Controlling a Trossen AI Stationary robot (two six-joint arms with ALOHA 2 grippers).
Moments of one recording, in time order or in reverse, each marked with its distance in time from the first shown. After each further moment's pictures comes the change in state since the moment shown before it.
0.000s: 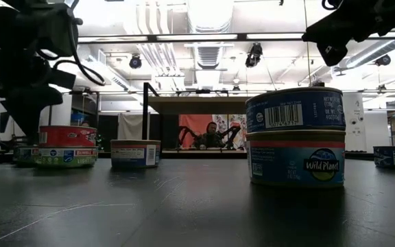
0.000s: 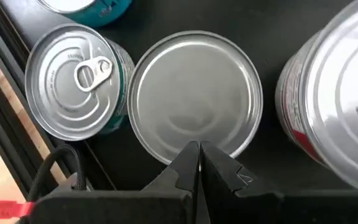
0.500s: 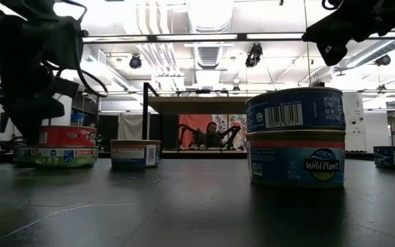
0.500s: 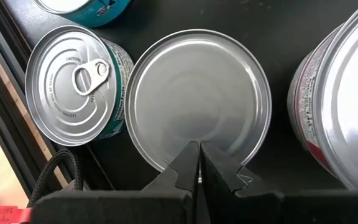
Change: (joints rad) left arm 0.000 0.101 -0.001 0.037 -0.008 0.000; right arm 0.000 0.000 0.000 0.000 0.000 -0.015
